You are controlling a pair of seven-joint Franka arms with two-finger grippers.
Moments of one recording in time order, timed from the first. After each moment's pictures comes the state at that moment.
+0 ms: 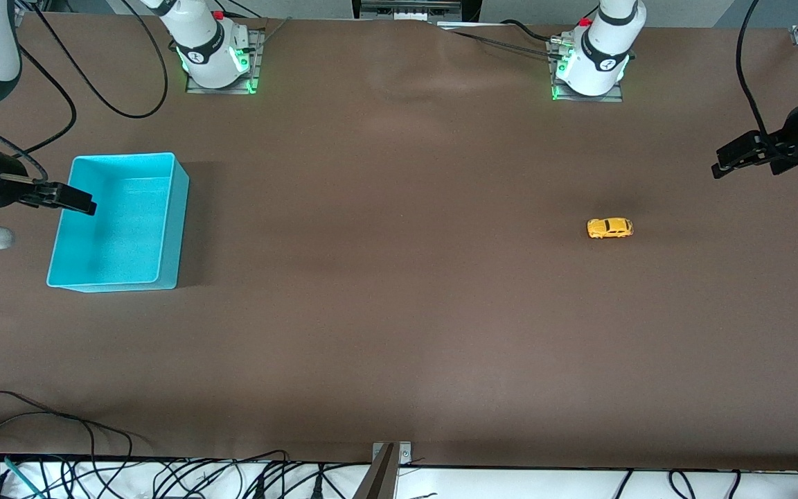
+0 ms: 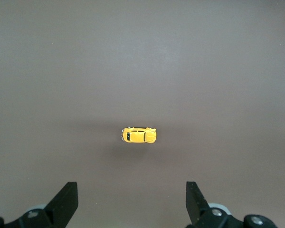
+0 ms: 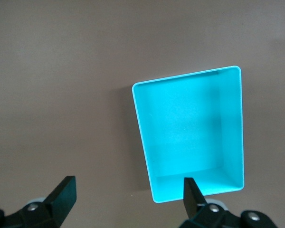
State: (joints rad) left arm 0.08 0.00 -0.05 -1.61 -0.03 1.53 -0.07; right arm 0.02 0.20 -0.04 -1.48 0.00 1.56 0.12
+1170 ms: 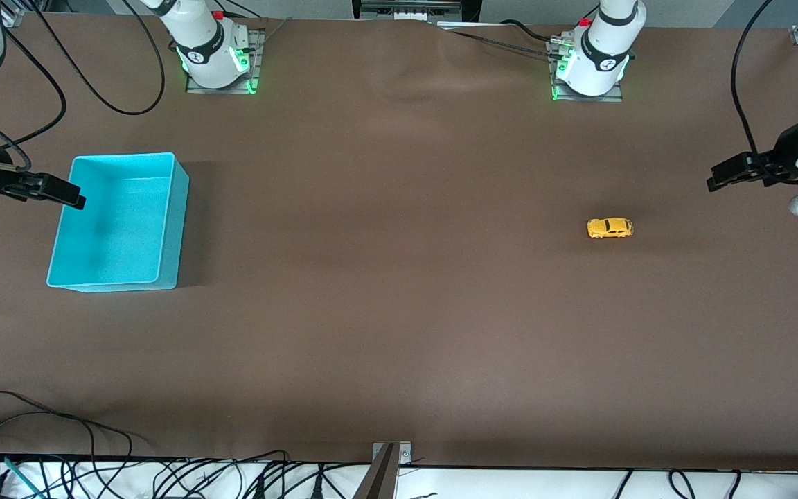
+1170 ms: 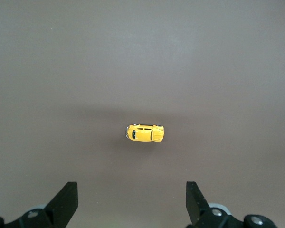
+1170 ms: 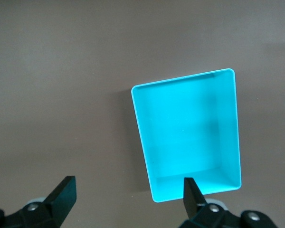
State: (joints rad) left arm 0.11 0.04 -0.04 -1.69 -0.02 1.59 -0.06; right arm 0.02 0.17 -0.04 -1.48 0.00 1.56 0.12
